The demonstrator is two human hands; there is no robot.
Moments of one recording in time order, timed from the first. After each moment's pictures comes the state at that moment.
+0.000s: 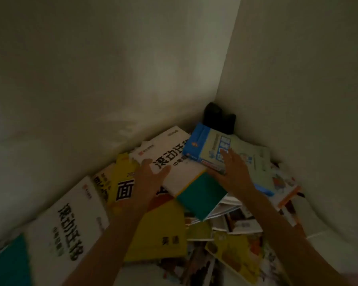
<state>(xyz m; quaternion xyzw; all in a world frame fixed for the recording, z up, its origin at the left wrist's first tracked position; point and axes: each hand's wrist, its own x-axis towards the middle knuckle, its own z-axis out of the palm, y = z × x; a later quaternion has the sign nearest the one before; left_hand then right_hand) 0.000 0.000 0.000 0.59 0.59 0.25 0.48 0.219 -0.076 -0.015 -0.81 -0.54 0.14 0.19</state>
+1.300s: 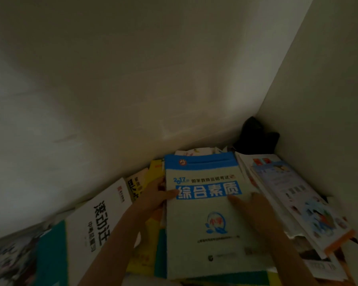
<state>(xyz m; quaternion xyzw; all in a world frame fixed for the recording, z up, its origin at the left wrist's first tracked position) -0.068 0.020 0.001 0.45 0.53 0.25 0.67 0.160 -0.074 0.013 -0.81 -0.35 0.36 0.31</state>
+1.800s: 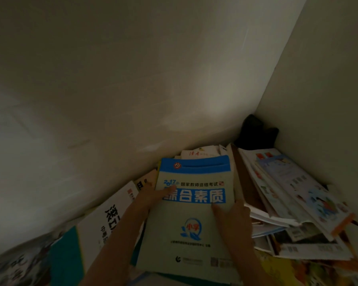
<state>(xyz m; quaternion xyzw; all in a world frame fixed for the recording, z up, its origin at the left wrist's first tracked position) -0.109 0.031 0.002 0.47 0.58 0.20 0.64 0.055 -0.087 0.007 -0.85 -0.26 0.32 0.32</state>
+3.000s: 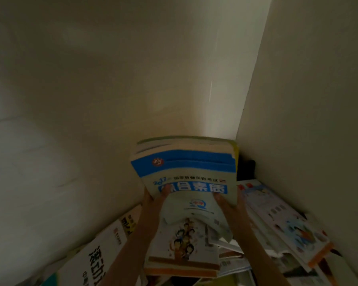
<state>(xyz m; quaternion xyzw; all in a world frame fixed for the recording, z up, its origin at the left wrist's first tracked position) -0.044 0.018 0.045 0.48 0.39 0.50 0.61 0.136 -0.058 0.050 -0.59 -0.37 0.33 0.63</state>
